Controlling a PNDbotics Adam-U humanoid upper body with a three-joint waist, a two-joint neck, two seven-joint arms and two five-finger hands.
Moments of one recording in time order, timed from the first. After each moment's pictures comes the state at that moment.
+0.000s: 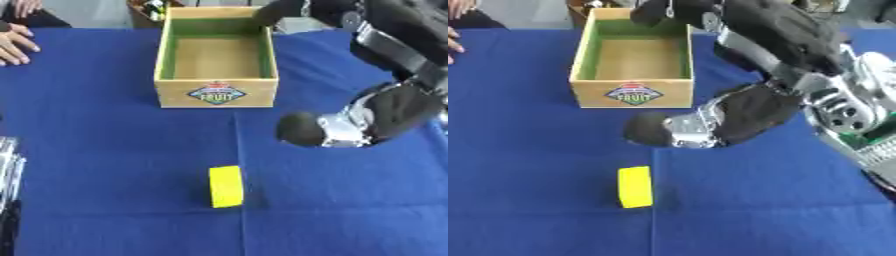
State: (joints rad) left arm -0.41 0.31 0.12 -1.98 -0.11 -0.25 0.42; right arm -0.96 -0.71 0.60 -1.98 0.40 0.09 0.22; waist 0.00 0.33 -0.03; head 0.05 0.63
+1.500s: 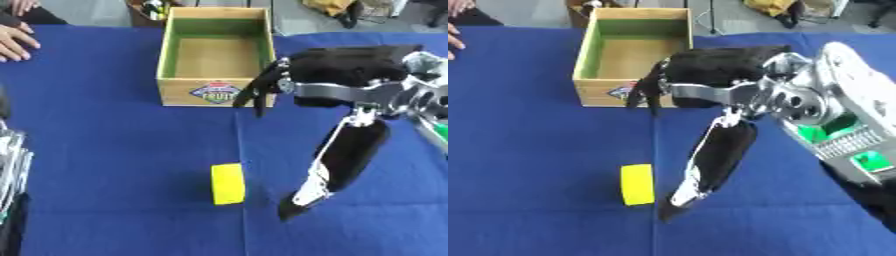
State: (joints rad) left arm -0.41 0.31 0.12 -1.98 -0.11 -0.24 0.41; right arm -1.02 -0.56 0.60 -1.94 0.53 0.28 0.89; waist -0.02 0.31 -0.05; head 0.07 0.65
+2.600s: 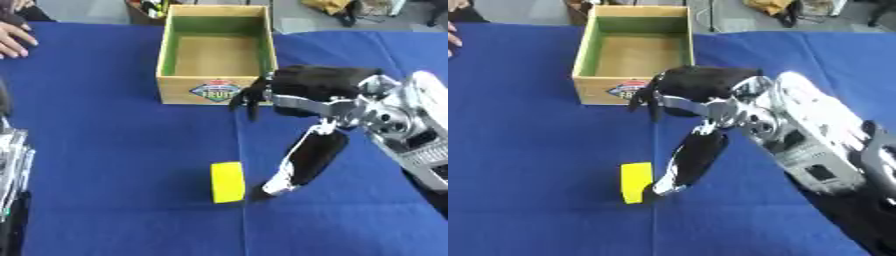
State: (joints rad) left arm -0.41 0.31 0.12 -1.98 -0.11 -0.24 0.40; right arm -0.95 -0.45 0.60 -1.84 0.69 0.27 0.87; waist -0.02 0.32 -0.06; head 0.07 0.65
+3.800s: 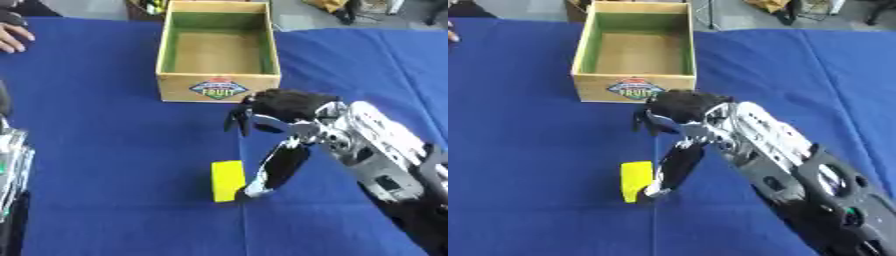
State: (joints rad) left arm -0.41 0.31 0.12 -1.98 -0.11 -0.24 0.40; right arm -0.88 -0.33 0.62 -1.69 0.82 0.16 0.74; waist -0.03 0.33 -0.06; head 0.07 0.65
